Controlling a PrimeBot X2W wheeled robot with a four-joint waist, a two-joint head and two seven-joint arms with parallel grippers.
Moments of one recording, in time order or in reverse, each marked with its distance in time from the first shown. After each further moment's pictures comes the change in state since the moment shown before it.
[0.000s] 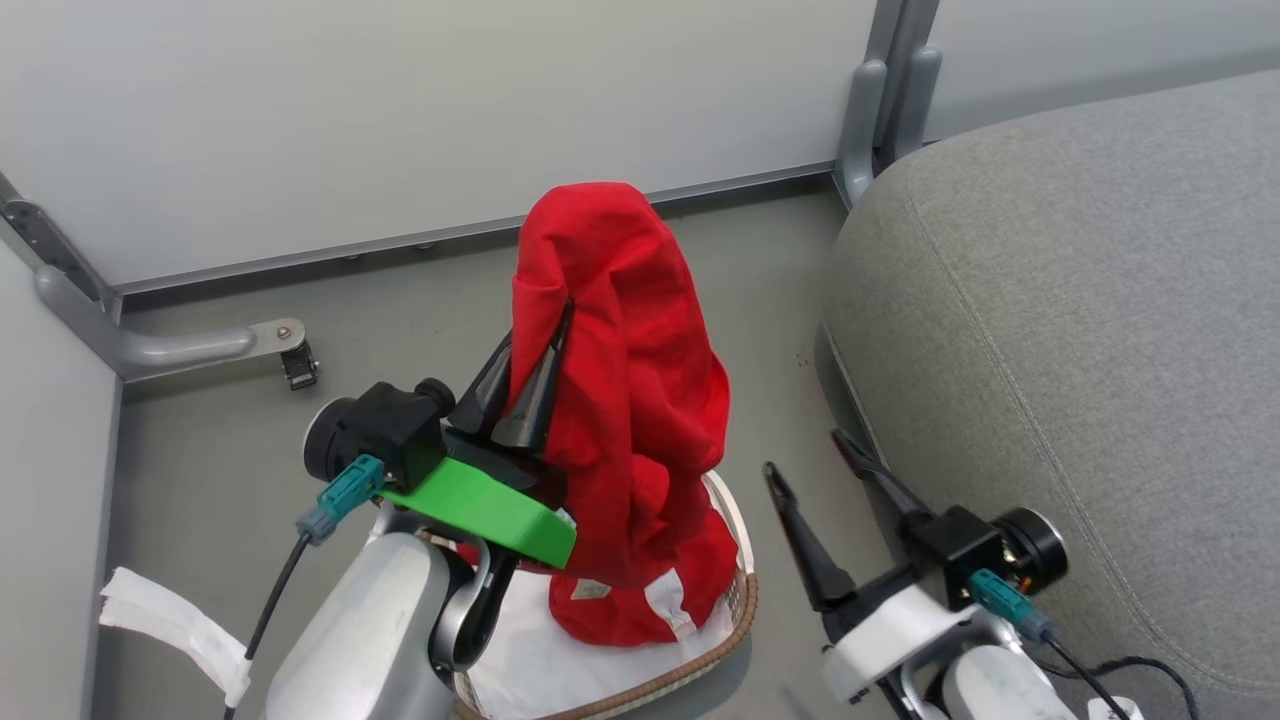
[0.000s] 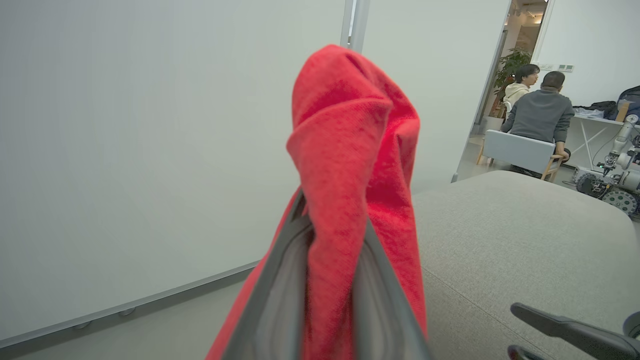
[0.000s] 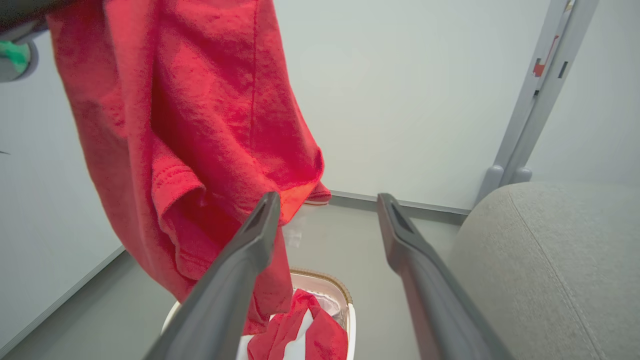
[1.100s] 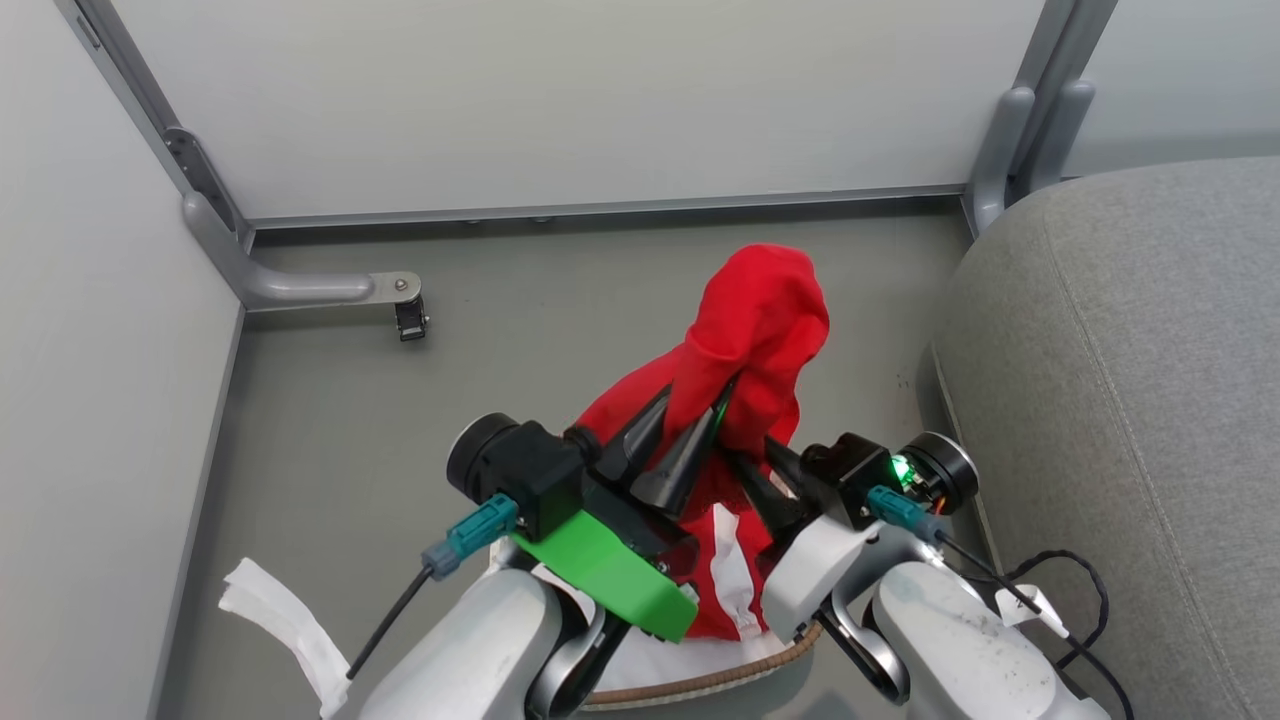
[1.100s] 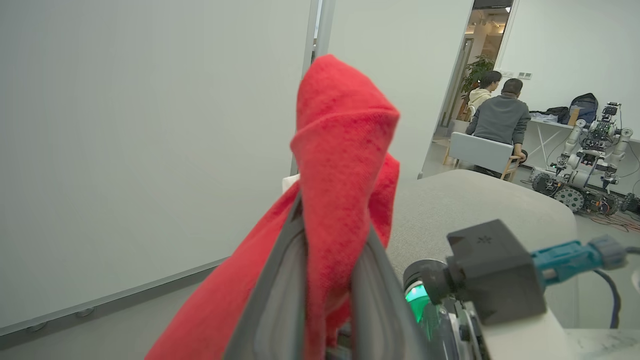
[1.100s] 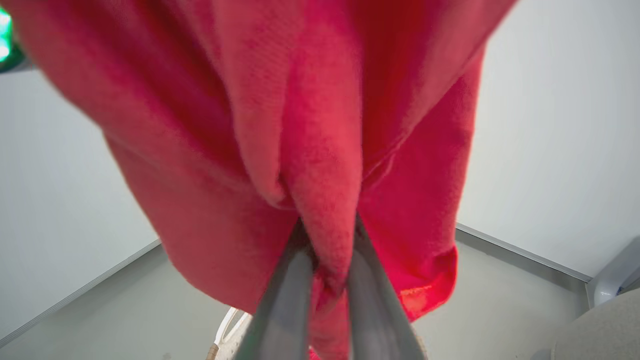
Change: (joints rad) left arm -0.019 -0.028 -0.244 -0.084 -0.073 0.000 0.000; right arm -0.282 0.002 0.224 0.275 0.086 0.000 -0.002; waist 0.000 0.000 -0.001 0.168
